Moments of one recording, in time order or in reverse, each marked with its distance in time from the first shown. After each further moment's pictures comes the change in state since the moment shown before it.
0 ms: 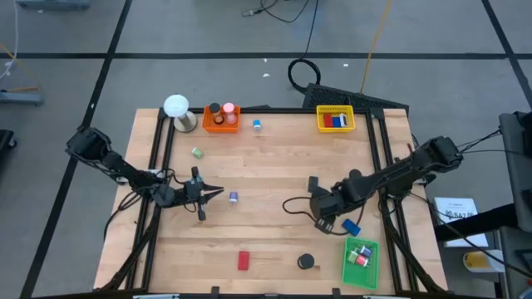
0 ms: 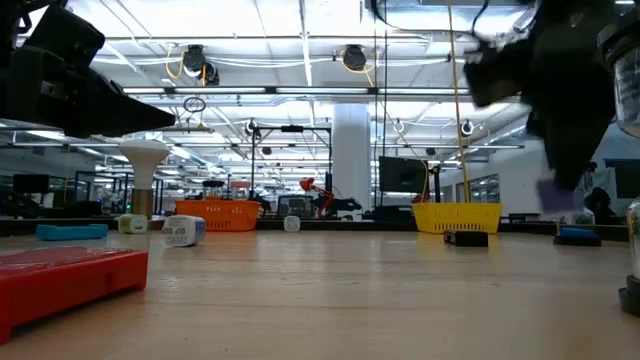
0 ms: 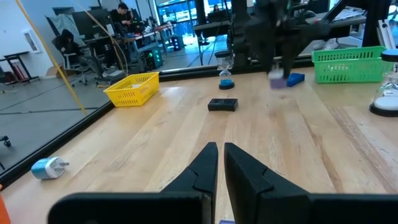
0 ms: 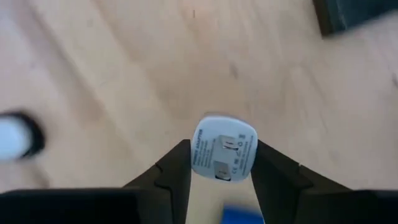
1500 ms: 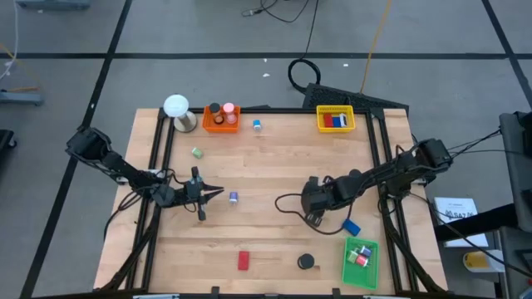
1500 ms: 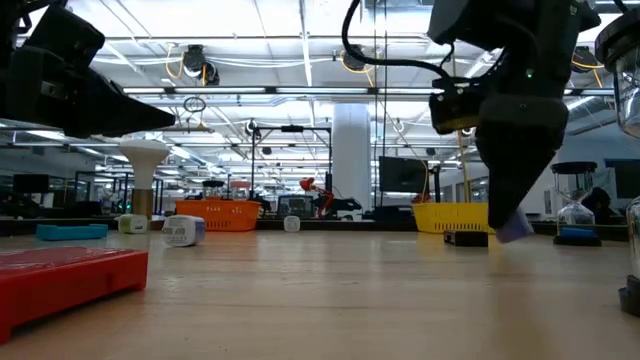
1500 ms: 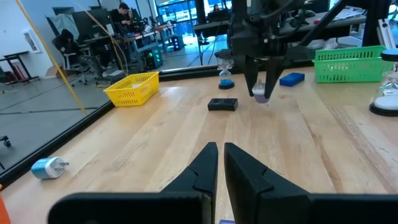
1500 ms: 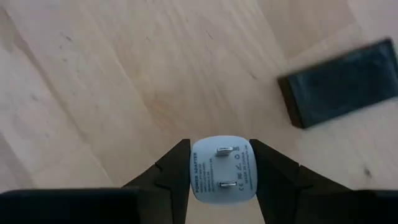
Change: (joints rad) left arm 0.000 0.000 0.000 0.000 0.000 0.000; right arm -0.080 0.103 -0.036 0.187 0.155 -0.117
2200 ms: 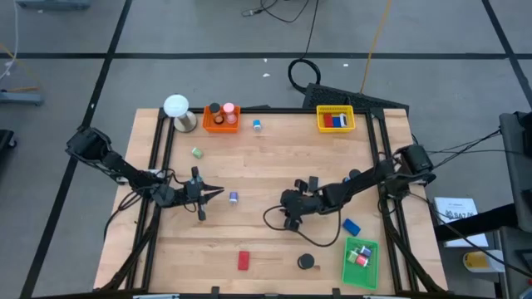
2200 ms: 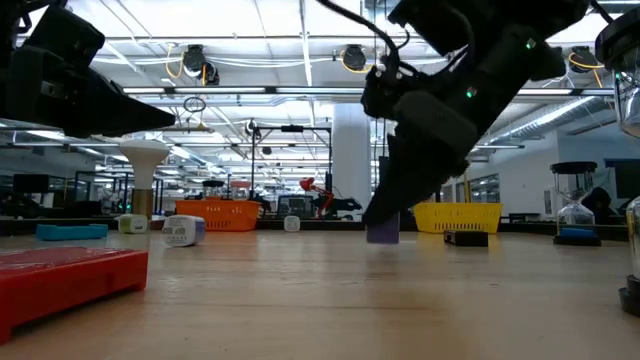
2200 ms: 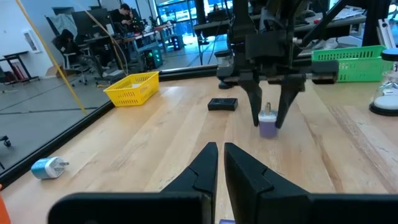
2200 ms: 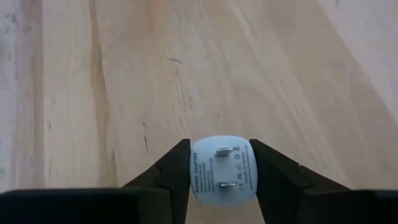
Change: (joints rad) left arm 0.000 0.000 0.000 0.000 0.000 0.000; right arm 0.000 0.190 0.001 0.642 0.136 -0.315
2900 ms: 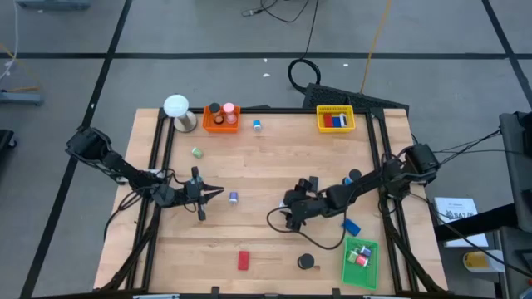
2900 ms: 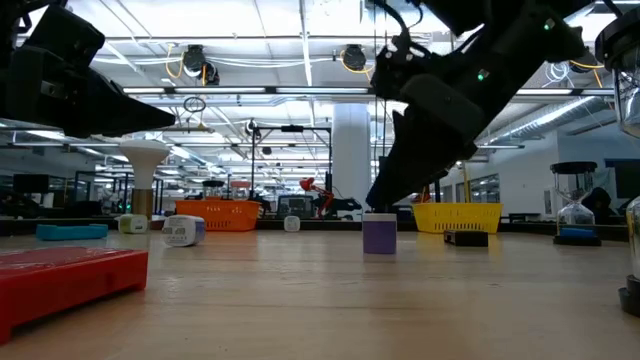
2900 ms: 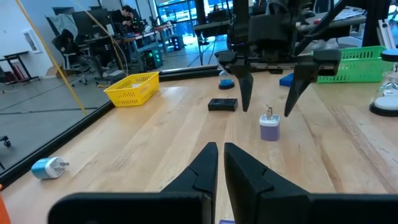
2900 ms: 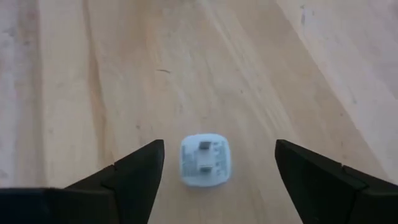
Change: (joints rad) left arm 0.000 0.000 0.000 0.001 0.000 0.000; right arm 0.043 -0.050 0.001 -0.066 0.106 0.031
